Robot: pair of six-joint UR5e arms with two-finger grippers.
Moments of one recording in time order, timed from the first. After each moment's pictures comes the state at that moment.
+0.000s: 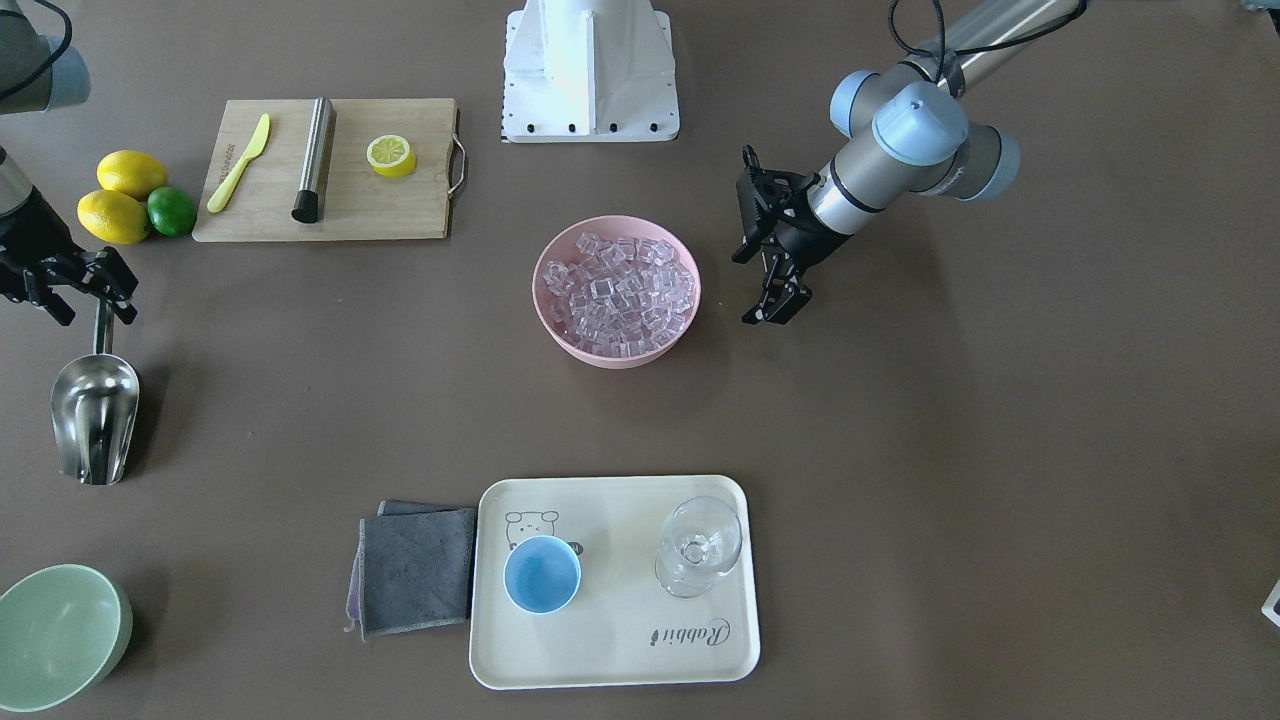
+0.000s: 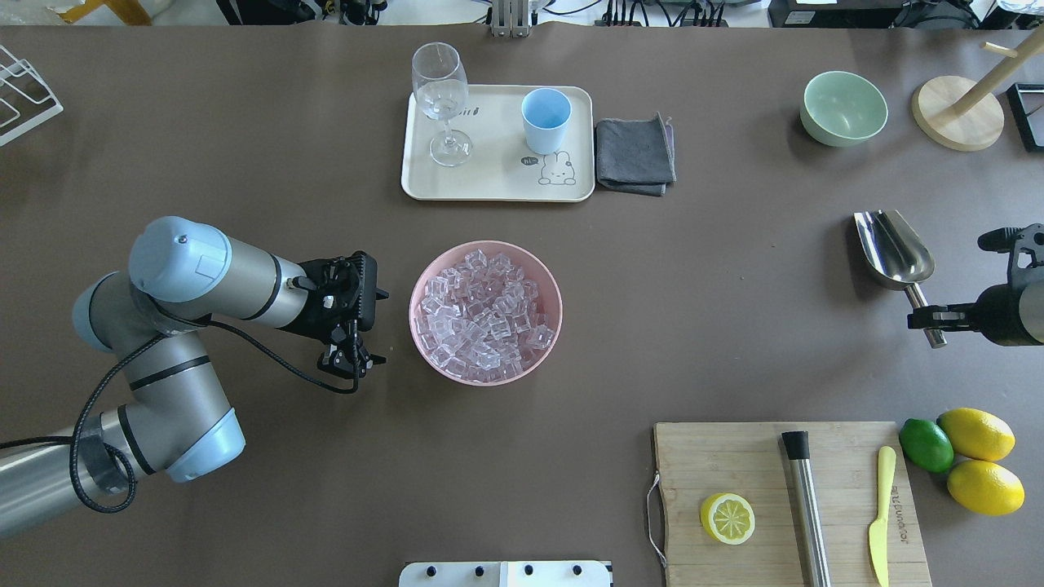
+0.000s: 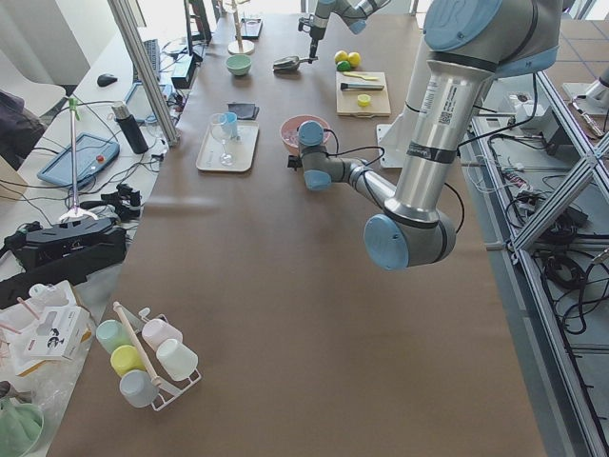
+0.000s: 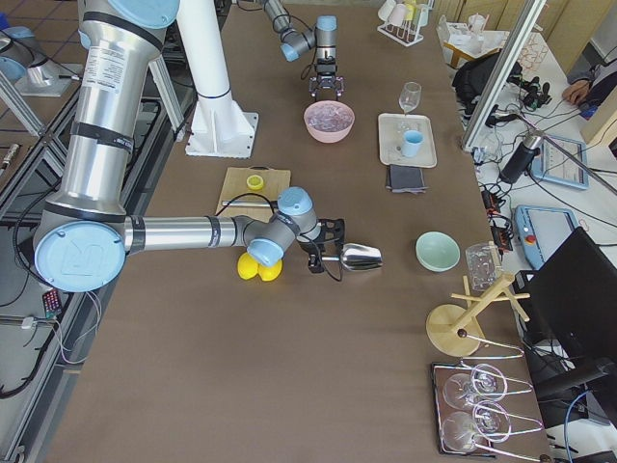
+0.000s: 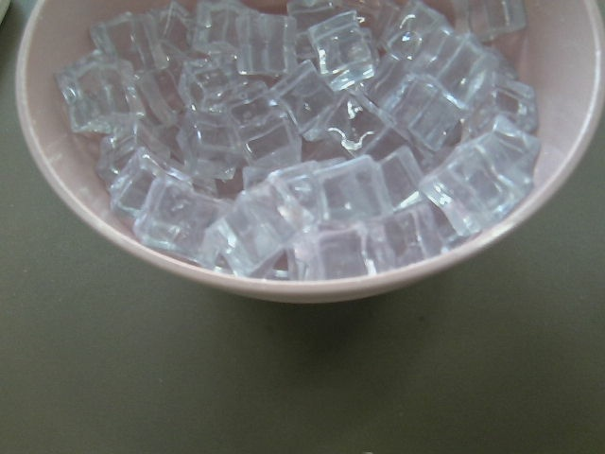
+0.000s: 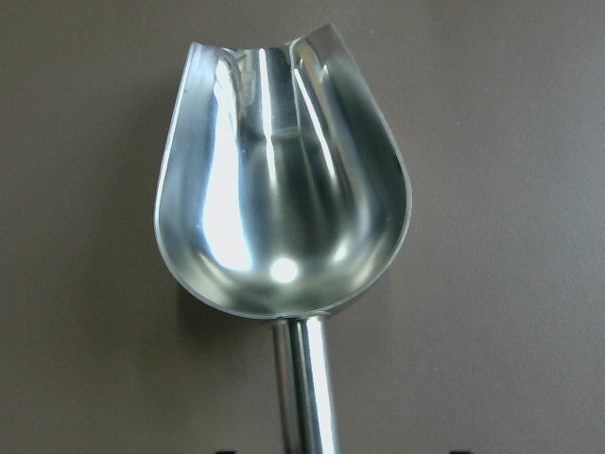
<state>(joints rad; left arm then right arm) -0.58 -1.94 -1.61 -2.36 -2.04 0.21 0.85 -1.81 1.73 -0.72 1.94 1.01</state>
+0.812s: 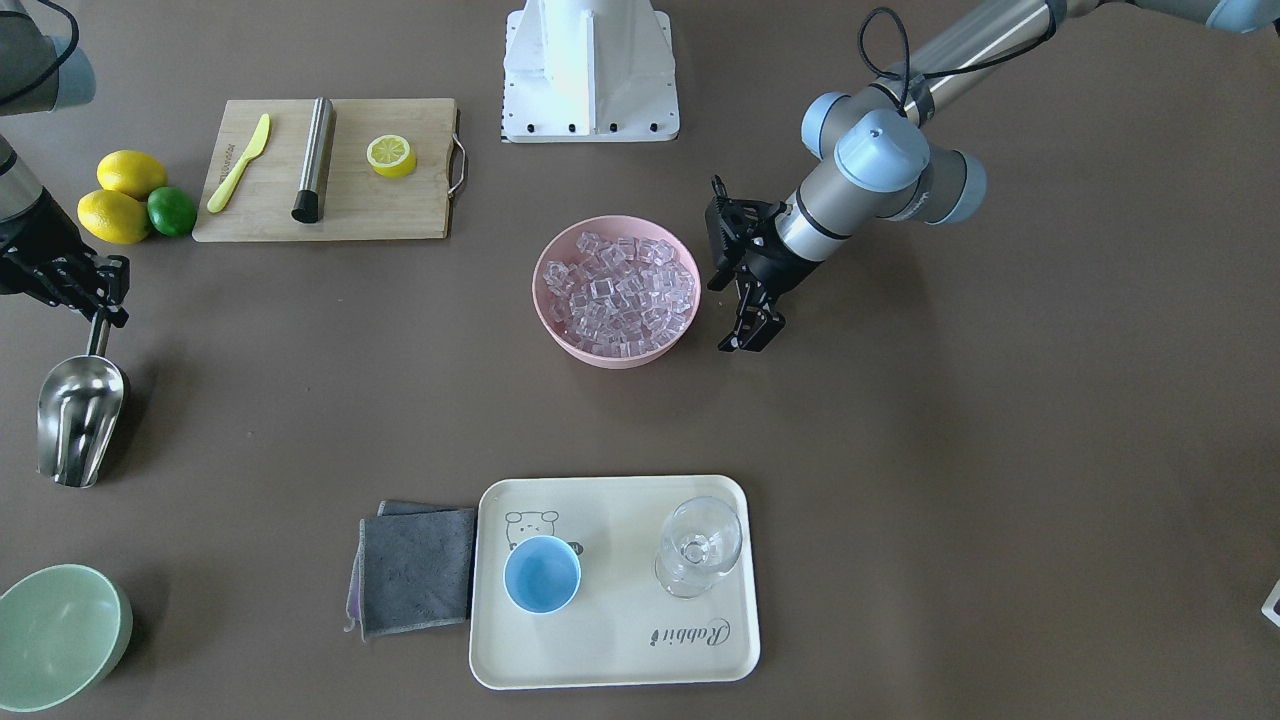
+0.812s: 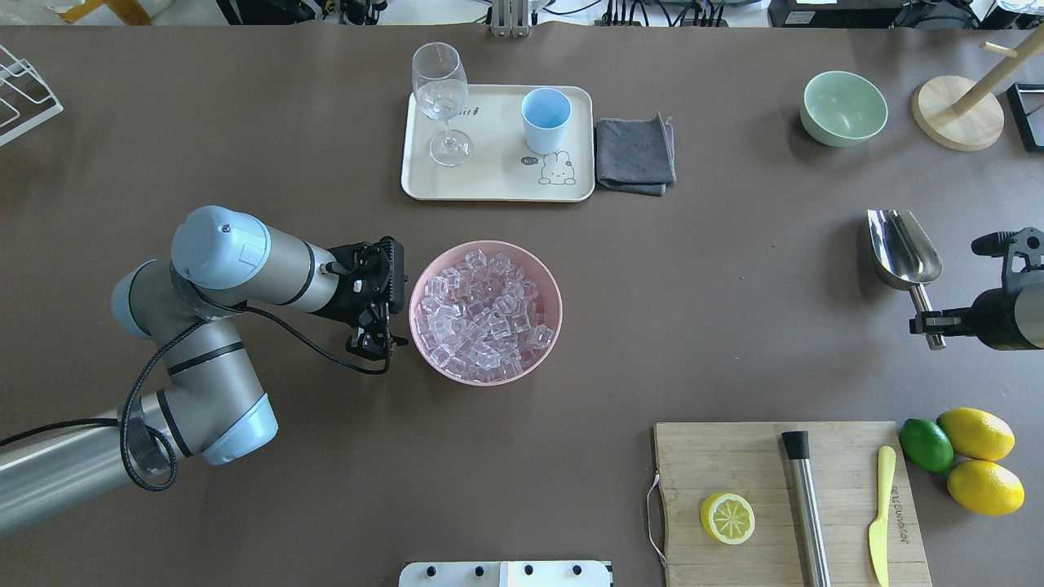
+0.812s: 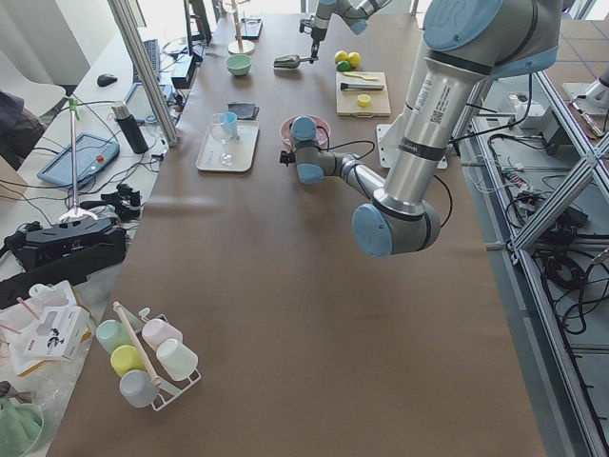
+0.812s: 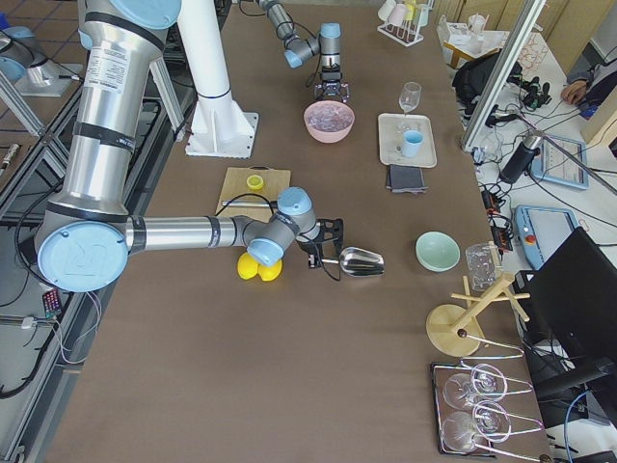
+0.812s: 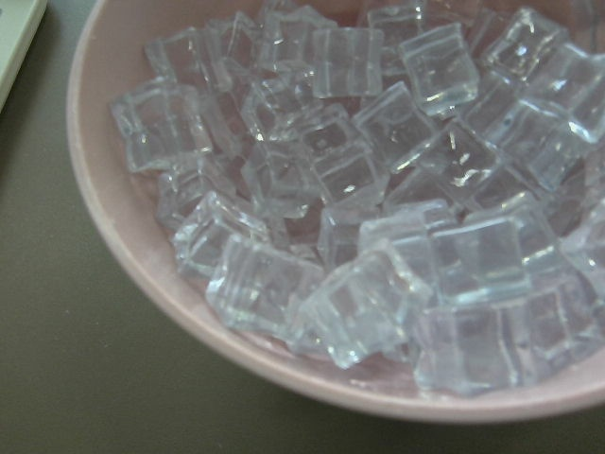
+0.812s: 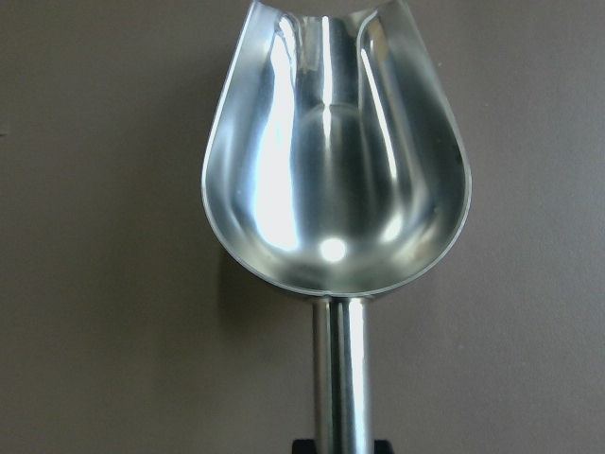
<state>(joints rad) -0.58 -2.02 -1.52 -2.36 -2.00 0.20 0.84 -1.82 1.74 -0.72 1.94 1.00</state>
